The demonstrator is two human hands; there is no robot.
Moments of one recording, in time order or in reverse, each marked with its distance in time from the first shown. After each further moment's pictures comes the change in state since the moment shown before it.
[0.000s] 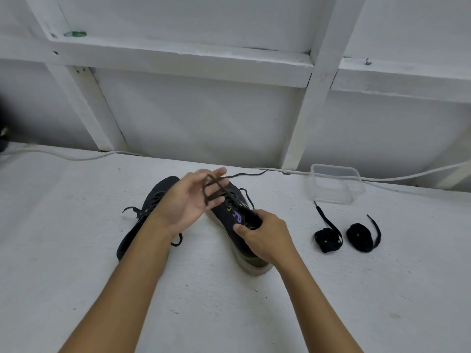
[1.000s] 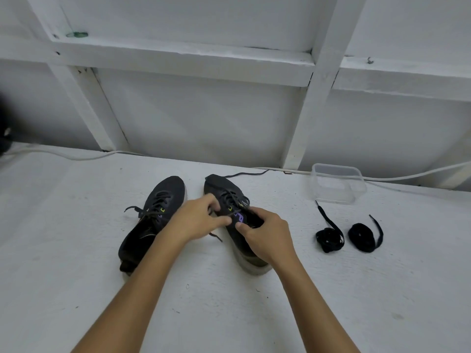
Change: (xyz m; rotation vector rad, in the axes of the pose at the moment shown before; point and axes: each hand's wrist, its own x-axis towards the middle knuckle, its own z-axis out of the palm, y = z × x) left_hand 0.004 -0.031 -0.014 1.449 0.243 -0.170; right_hand 0.000 0.003 0.007 0.077 0.083 -0.035
